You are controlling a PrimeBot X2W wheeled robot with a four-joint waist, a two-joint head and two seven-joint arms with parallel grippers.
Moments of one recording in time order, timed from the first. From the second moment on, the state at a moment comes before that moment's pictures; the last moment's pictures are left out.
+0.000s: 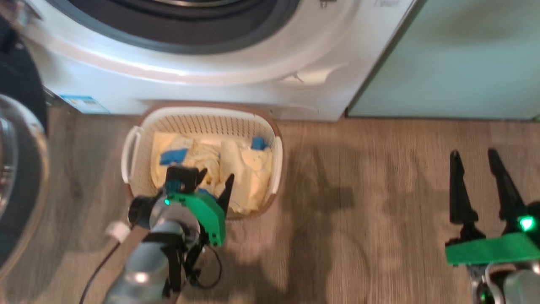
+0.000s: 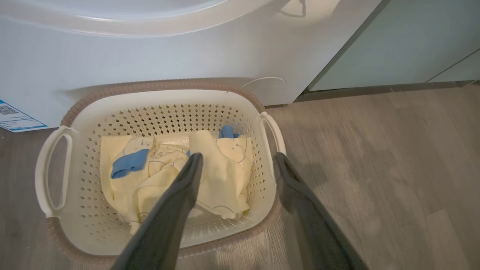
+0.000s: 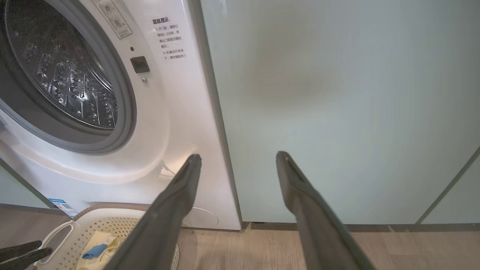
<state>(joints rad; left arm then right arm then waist) -0.47 0.04 -0.29 0.78 -0.28 -0.08 -0.18 -0.06 -0.05 0.04 0.00 0.19 0.13 -0.25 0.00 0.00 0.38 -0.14</state>
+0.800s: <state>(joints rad) -0.94 0.05 -0.33 1.24 -0.38 -0.12 -0.19 -0.28 -0.05 0.10 -0.06 0.24 0.13 -0.26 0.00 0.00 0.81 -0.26</state>
